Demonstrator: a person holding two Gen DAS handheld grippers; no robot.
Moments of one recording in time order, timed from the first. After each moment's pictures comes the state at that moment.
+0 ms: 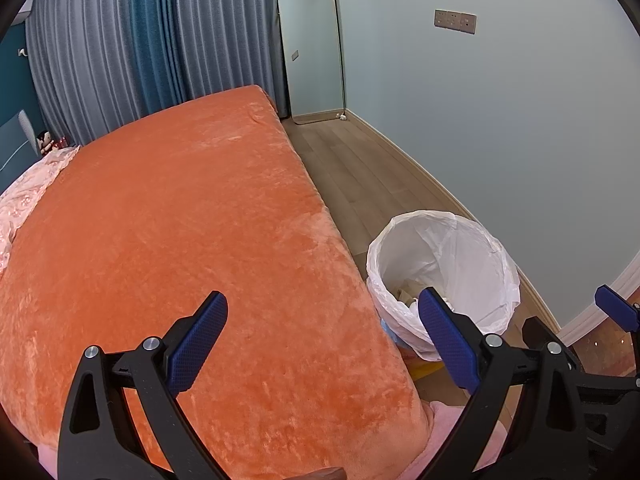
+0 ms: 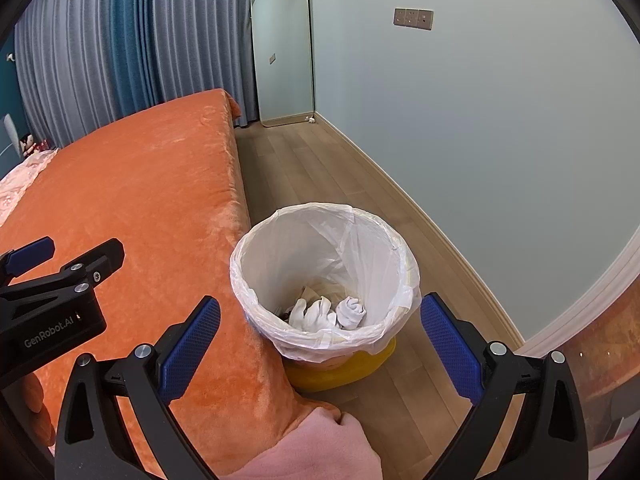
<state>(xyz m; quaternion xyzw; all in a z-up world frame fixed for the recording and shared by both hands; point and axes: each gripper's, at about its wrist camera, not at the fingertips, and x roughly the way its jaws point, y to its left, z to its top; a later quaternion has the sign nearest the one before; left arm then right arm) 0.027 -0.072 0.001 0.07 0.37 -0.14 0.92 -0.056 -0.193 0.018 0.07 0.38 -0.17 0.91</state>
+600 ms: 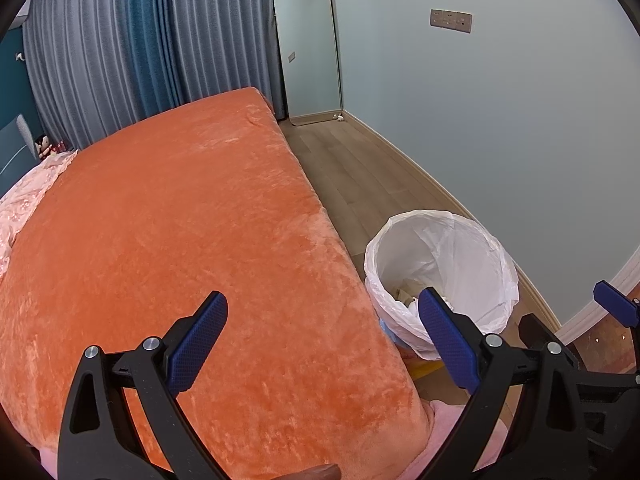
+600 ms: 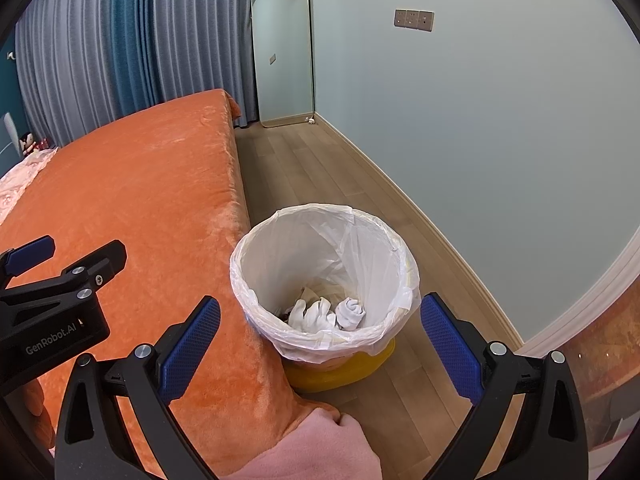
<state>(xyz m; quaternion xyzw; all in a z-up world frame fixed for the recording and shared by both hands) 0.024 -0.074 0.003 0.08 0.37 -0.14 0.92 -0.056 -0.191 0.020 0.07 0.38 -0.17 0.91</state>
